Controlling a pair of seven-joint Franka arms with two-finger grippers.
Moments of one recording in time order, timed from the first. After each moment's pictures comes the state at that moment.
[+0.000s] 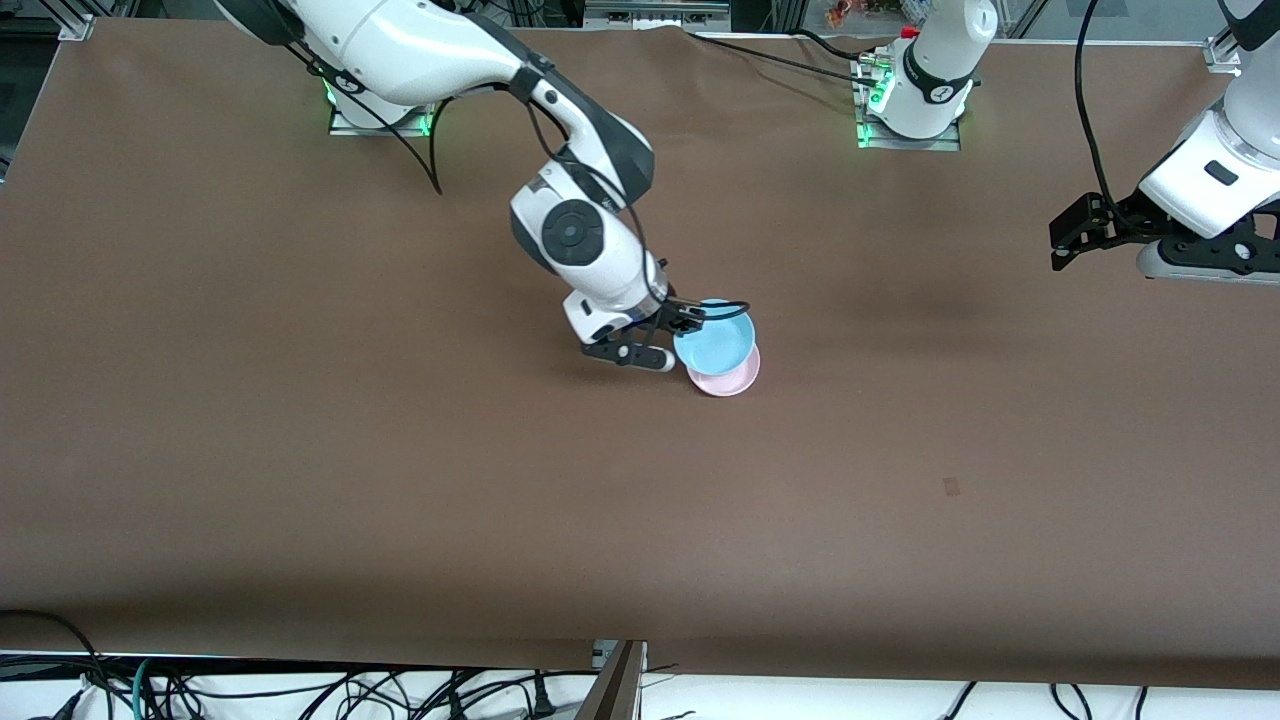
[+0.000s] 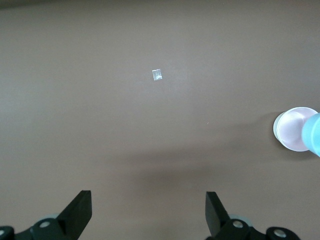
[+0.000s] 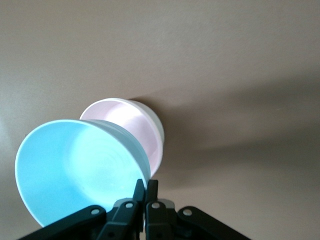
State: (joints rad) left arm 0.06 -0.02 -0.14 -1.67 0.05 1.67 0.01; right arm 0.53 0.79 0.35 -1.37 0.03 2.34 1.01
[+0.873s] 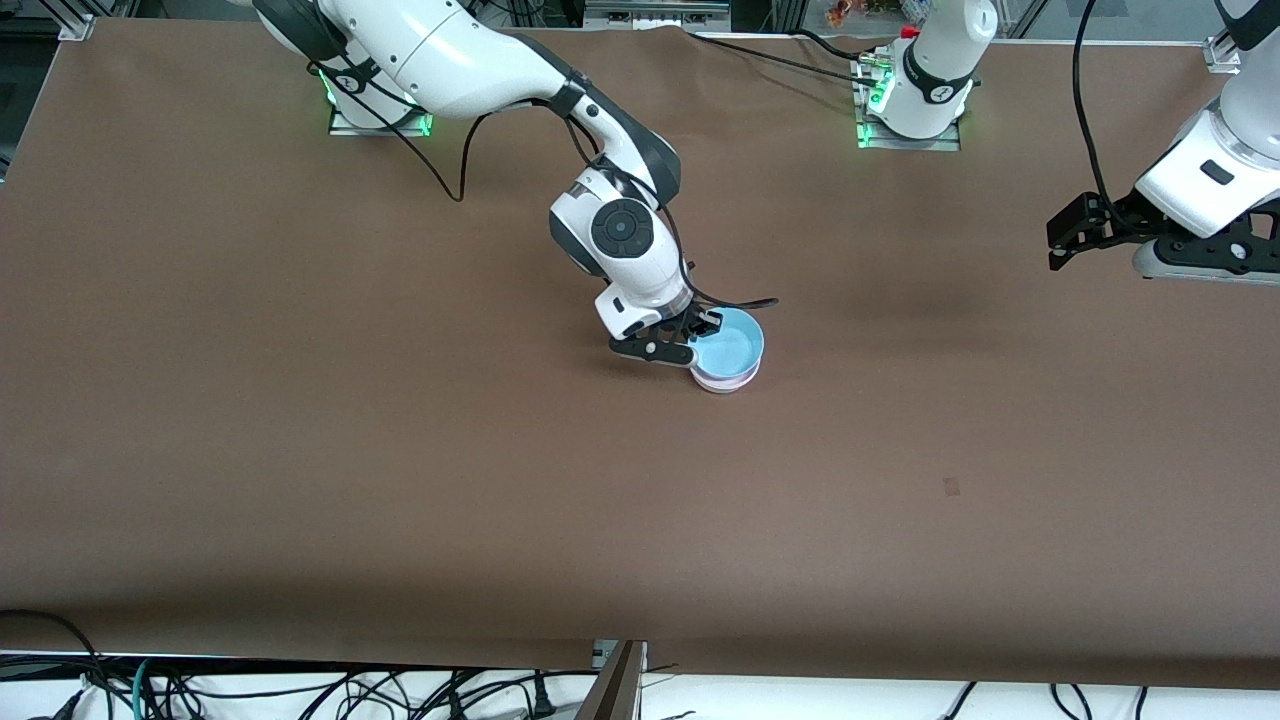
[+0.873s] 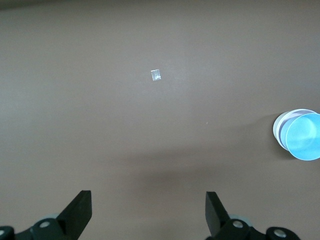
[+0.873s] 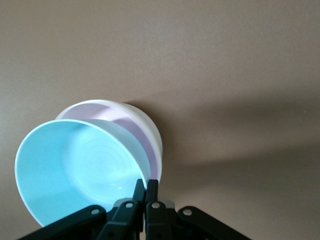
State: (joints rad) left arm 0.06 -0.02 -0.15 -1.67 0.05 1.67 0.01; right arm 0.64 0.86 0.25 -1.32 -0.01 2.38 1.04
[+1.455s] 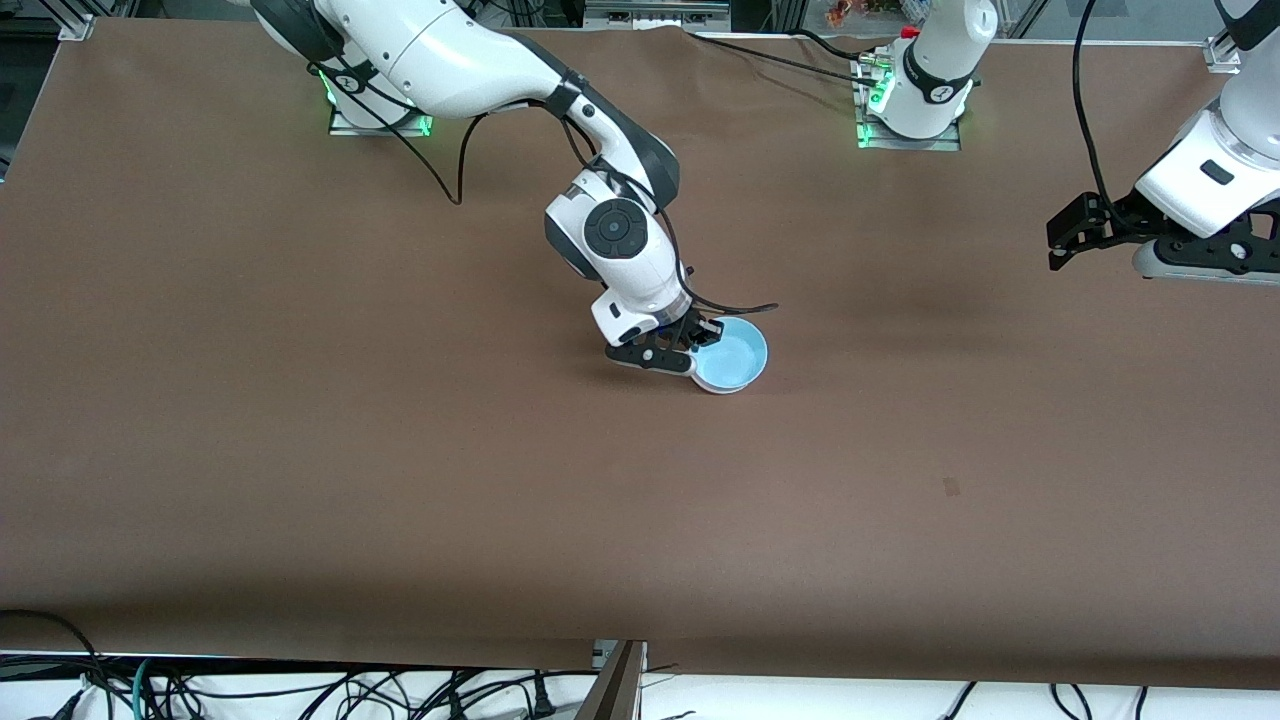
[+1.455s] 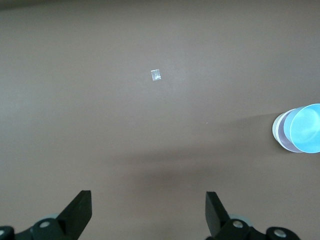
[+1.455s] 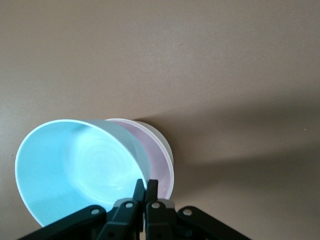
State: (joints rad) left arm 0.06 -0.02 -0.15 -1.67 0.05 1.67 0.01; right arm 0.63 0.86 0.24 -1.29 -0.01 2.38 1.04
